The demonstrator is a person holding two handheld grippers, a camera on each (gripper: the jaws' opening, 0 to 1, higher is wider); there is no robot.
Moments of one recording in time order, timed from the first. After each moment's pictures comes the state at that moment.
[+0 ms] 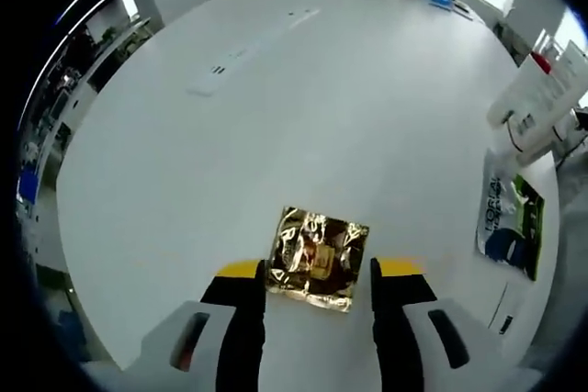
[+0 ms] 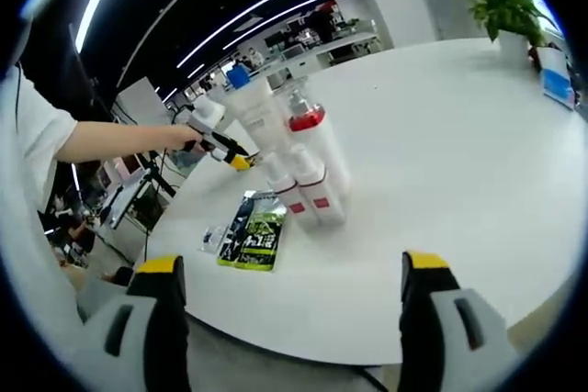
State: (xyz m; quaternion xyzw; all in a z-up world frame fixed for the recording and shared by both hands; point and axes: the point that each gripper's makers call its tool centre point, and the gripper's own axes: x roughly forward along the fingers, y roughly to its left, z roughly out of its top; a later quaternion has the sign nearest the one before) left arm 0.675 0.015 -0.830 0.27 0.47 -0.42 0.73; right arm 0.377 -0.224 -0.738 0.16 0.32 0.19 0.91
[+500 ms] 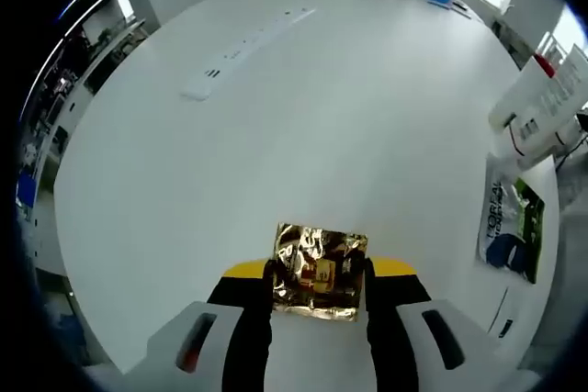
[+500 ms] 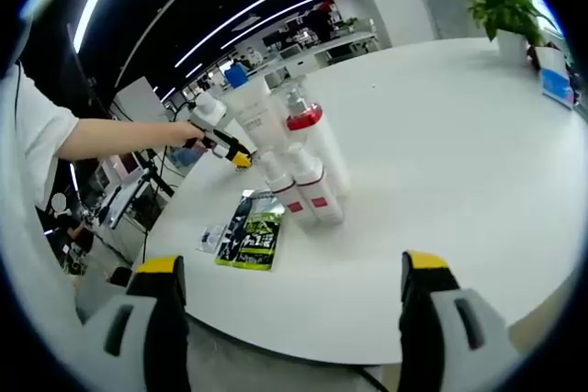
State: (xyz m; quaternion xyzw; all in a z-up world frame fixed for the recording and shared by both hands) left arm 0.680 0.012 -0.829 0.27 0.47 -0.42 0.73; right arm 0.377 -0.224 -0.739 0.15 0.32 0.19 0.91
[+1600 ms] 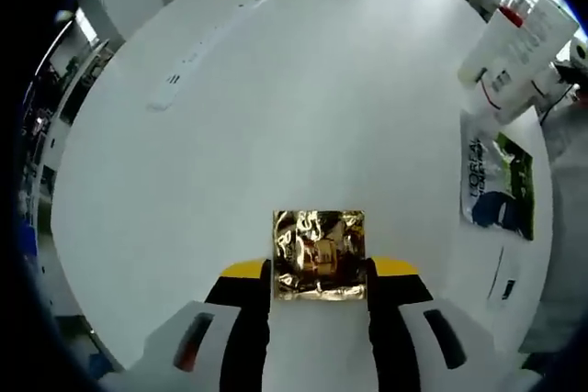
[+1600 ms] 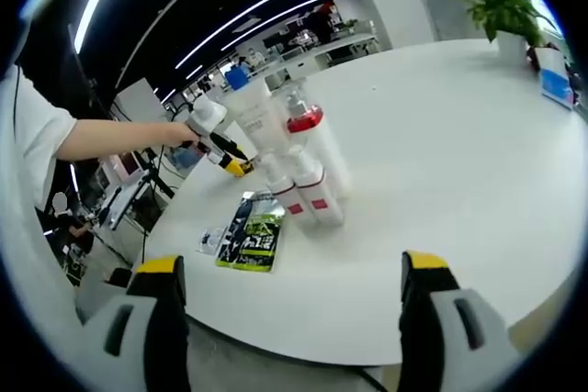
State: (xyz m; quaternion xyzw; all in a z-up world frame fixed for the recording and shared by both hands) left arm 0.656 0.014 -0.831 0.34 0.47 -0.48 0.66; right arm 0.378 -0.225 -0.737 0.16 0.32 0.19 0.92
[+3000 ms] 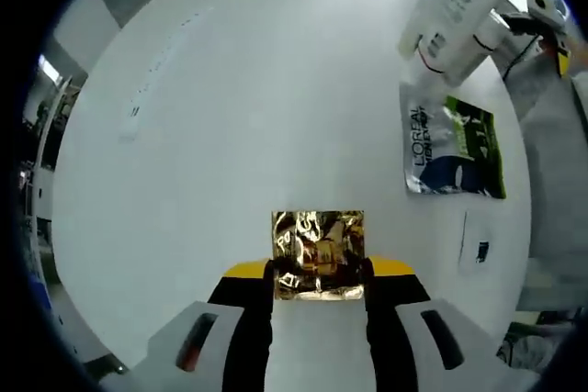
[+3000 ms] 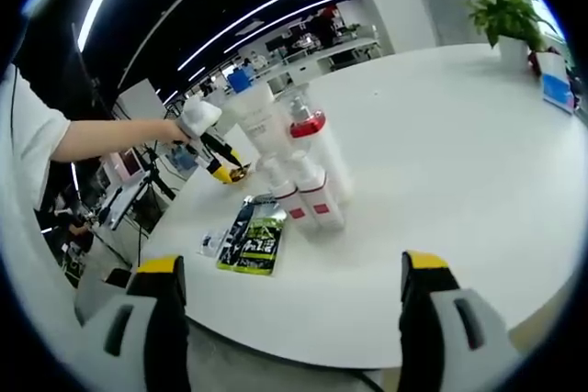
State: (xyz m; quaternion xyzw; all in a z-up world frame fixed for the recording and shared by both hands) left arm 0.613 0.017 -0.808 0.39 0.46 -0.53 0.59; right arm 0.380 -0.224 -0.733 0.15 0.31 0.19 0.92
